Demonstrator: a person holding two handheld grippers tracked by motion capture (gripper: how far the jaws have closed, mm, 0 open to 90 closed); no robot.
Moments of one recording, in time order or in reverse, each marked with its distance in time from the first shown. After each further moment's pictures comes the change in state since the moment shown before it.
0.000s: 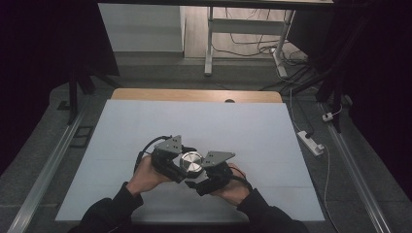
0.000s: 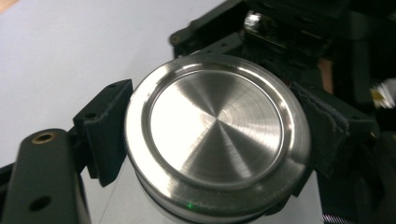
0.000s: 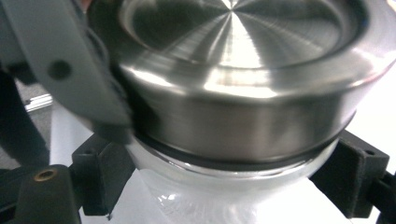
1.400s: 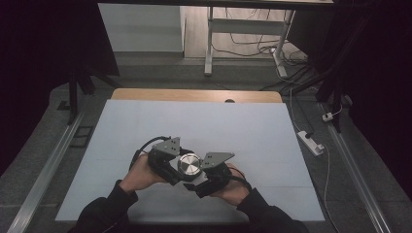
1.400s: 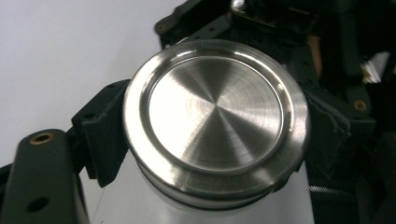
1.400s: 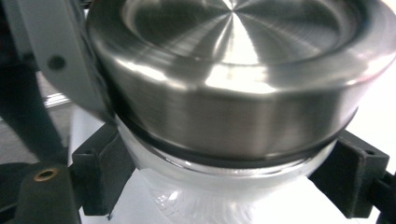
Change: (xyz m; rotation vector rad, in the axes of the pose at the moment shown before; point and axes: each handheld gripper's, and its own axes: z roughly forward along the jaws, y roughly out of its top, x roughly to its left) left arm 0.001 0.000 -0.008 0.067 -0.054 0.052; right arm 0.003 0.002 0.000 -0.011 0.056 -0.021
